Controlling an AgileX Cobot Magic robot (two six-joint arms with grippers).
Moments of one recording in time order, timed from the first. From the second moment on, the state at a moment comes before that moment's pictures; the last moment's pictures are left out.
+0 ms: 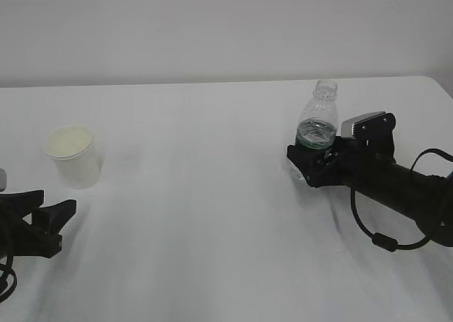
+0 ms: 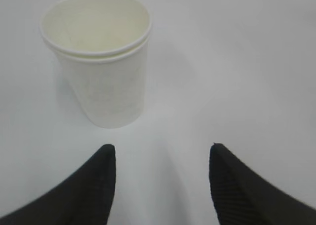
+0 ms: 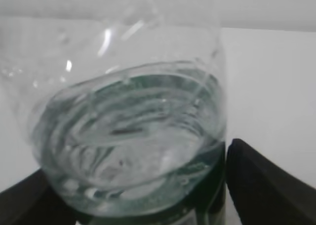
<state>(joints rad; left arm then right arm) -0.14 1.86 -0.22 0.20 -1.14 -0.02 0.07 2.25 -0.83 -0.52 -1.14 0.21</state>
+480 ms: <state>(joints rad) -0.14 1.86 -0.22 0.20 -1.14 -0.02 0.07 2.25 -0.85 -0.53 -1.14 0.22</state>
